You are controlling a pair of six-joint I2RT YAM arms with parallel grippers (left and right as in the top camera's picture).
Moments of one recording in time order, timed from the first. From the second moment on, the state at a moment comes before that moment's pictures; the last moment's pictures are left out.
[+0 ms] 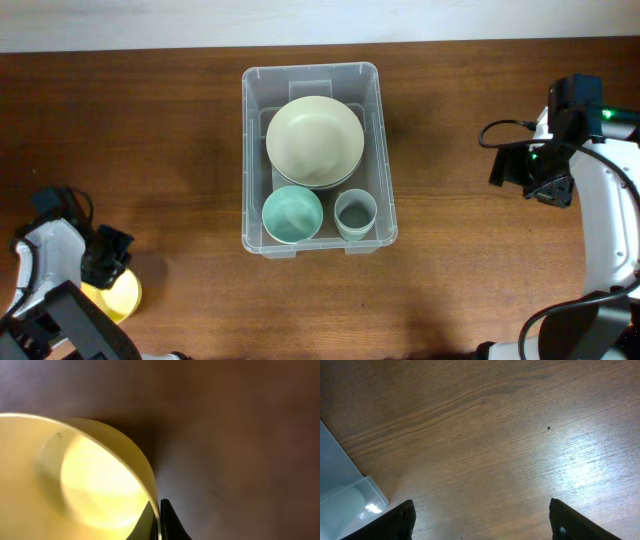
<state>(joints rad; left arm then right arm) 0.57 1.61 0.98 -0.89 -0.01 -0.56 -0.22 1.62 1.53 -1.35 -0.02 0.18</state>
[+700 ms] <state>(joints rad) -0.54 1.54 1.57 -1.07 -0.10 -0.49 -0.22 1.62 1.53 -1.35 -0.02 0.18</state>
